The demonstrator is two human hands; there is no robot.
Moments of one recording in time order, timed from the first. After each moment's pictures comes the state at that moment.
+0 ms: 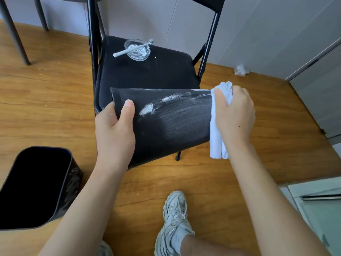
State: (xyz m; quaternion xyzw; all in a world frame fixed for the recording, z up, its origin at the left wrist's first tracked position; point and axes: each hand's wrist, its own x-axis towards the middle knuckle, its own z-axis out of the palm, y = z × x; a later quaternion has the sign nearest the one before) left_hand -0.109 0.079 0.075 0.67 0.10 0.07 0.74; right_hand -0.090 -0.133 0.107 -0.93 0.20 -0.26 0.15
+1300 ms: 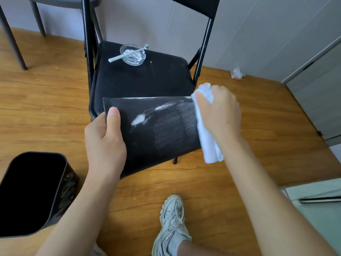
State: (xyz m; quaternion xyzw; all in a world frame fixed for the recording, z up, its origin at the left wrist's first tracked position) left_hand -0.115 0.076 0.074 0.73 0.12 0.13 0.66; right_hand -0.082 -0.119 0.126 -0.97 0.11 -0.19 0.11
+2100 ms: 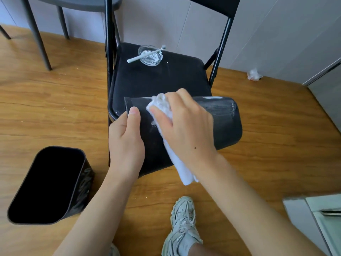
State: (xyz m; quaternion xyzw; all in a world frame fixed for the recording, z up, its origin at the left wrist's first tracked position) left_hand -0.114 0.076 0.073 0.67 0.12 0.10 0.73; right_hand -0.101 -0.027 0.108 -0.95 -0.09 -0.27 0.14
